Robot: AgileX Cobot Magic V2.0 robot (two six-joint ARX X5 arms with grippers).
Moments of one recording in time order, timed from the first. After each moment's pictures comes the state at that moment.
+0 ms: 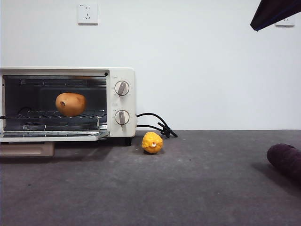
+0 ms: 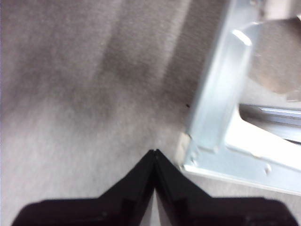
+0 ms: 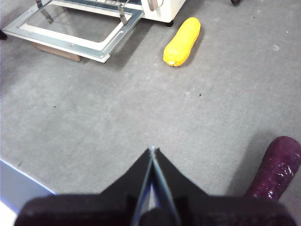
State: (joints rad) left arm 0.53 1.76 1.13 -0.75 0.50 -0.06; right arm 0.88 0.74 0.76 -0.63 0.23 0.28
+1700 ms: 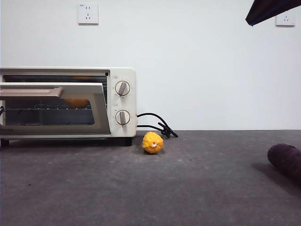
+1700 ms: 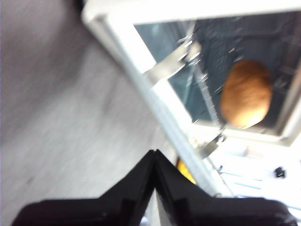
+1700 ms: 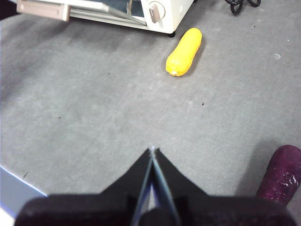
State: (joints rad) left arm 0.53 1.81 1.13 -0.34 1.04 -0.51; right arm 0.88 0.74 0.76 -0.60 0.23 0.28
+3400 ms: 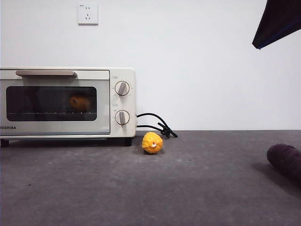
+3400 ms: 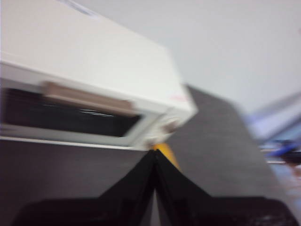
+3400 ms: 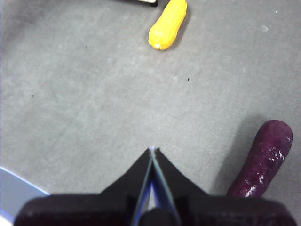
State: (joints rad) left arm 0.31 0.97 1.15 -0.62 0.64 -0.28; right arm 0.88 0.80 0.76 -0.66 0.26 0.30
